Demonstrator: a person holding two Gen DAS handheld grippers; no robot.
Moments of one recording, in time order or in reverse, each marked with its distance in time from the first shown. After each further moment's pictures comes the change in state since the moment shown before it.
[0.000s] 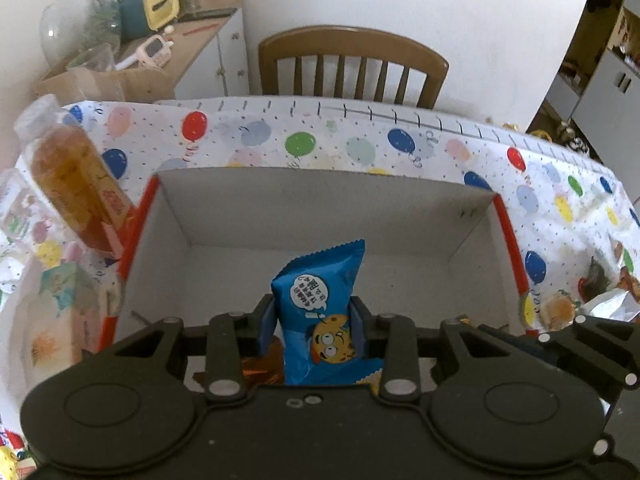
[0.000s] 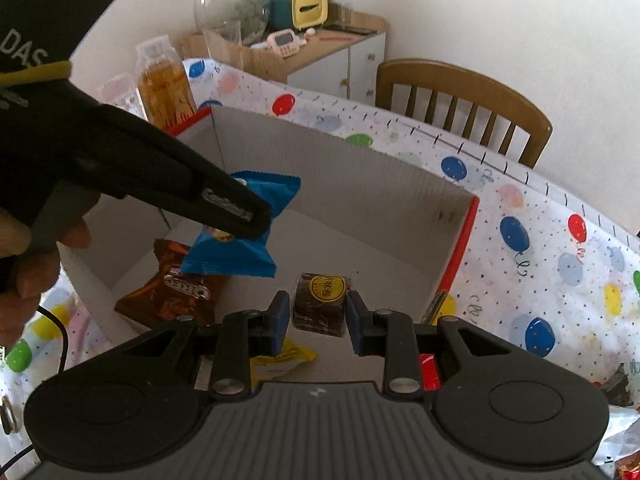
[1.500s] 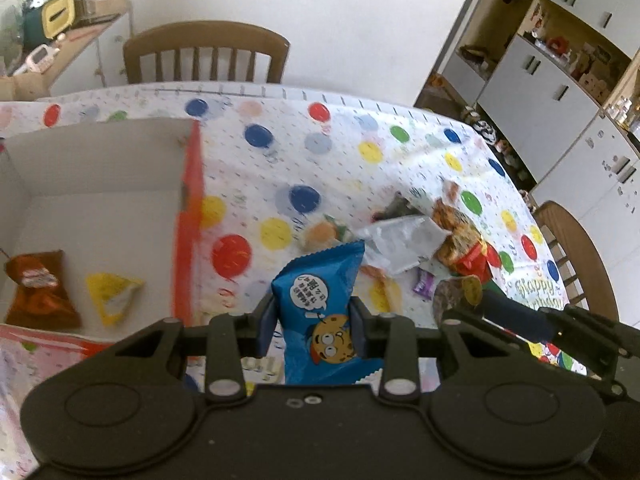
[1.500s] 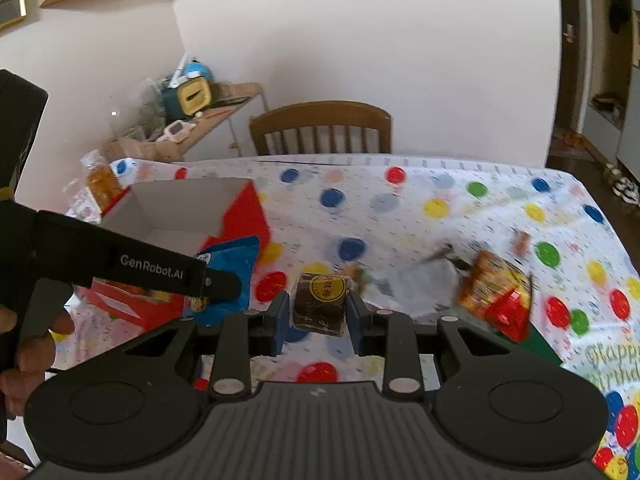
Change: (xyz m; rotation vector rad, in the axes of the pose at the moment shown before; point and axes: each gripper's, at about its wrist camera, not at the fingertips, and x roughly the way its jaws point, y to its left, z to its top) left arm -0.076 -0.178 -0.078 0.045 -0.013 -0.243; right arm -0.187 -0.115 -0.135 0.315 -0.208 -0.112
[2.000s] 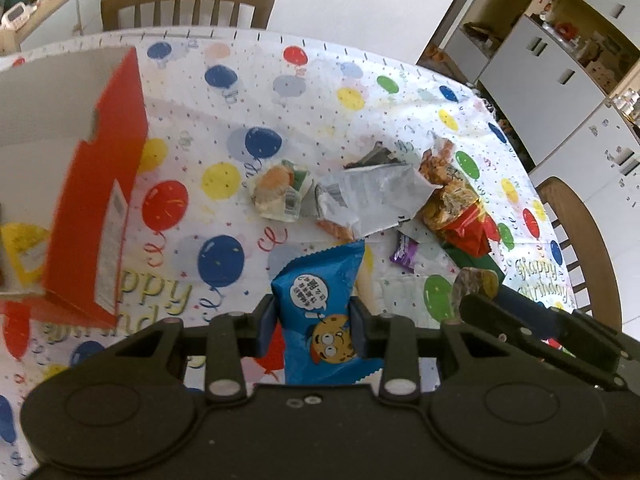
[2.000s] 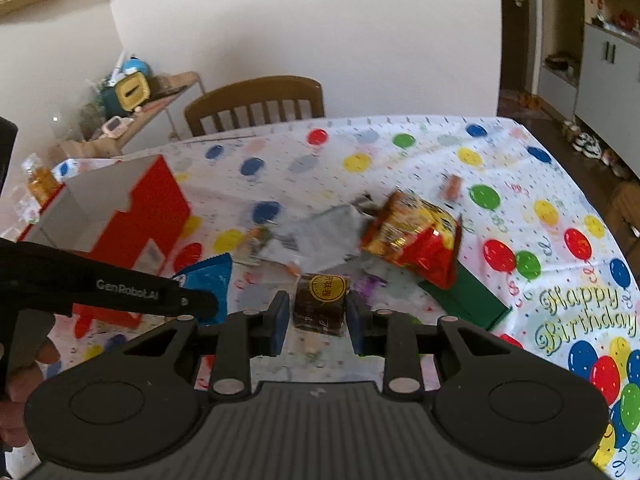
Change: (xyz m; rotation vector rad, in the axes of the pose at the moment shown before) left arm 0.063 -0.040 -0.023 -0.032 0.093 -0.030; right arm 0.006 -0.072 -0.036 0.112 0.048 -0.109
